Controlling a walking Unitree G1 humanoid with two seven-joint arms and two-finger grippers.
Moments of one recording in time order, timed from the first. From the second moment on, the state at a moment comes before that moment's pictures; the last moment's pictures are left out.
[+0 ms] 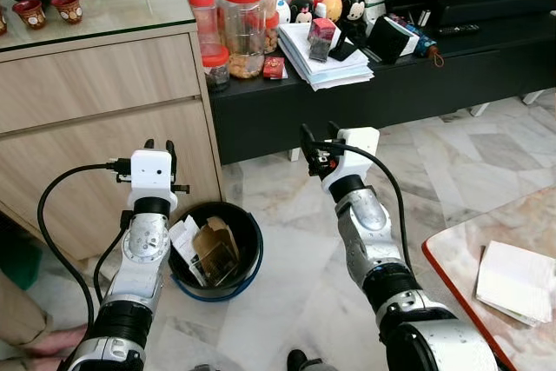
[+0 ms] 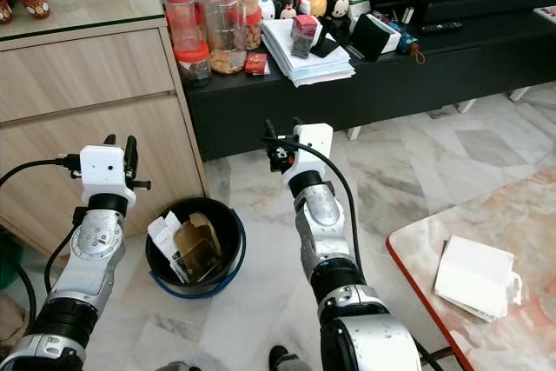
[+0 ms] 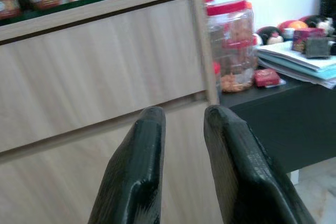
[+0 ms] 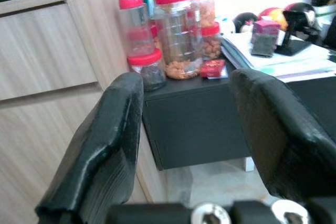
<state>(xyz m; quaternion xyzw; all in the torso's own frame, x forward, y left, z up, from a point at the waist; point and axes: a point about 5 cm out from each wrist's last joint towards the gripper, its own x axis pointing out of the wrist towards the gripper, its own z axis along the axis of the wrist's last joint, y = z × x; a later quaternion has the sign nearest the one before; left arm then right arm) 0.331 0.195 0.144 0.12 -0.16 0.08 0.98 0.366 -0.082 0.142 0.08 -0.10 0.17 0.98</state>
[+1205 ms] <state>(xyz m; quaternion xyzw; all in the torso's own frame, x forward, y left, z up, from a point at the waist) 0.333 0.173 0.153 0.11 -0.18 0.05 0.98 0.370 -0.095 0.149 0.07 -0.11 0.15 0.98</state>
